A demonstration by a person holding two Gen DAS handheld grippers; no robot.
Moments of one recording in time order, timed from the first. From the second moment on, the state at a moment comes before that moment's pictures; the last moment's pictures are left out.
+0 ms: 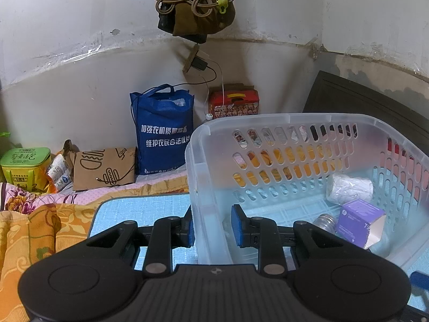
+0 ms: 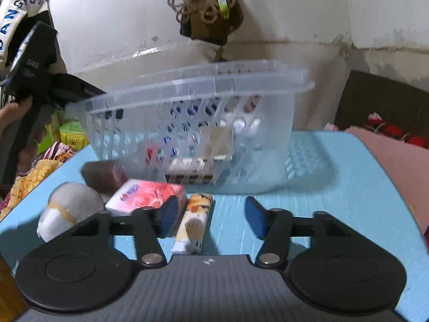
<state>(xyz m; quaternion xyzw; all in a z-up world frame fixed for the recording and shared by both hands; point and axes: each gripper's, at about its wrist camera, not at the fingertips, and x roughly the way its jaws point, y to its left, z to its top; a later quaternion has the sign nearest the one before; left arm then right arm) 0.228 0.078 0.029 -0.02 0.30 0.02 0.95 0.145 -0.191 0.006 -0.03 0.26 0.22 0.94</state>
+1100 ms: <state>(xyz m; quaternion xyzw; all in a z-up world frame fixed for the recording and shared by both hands) 0.228 0.076 0.030 -0.02 0.30 0.02 0.95 0.140 -0.179 -0.011 -0.06 0.26 0.22 0.94</state>
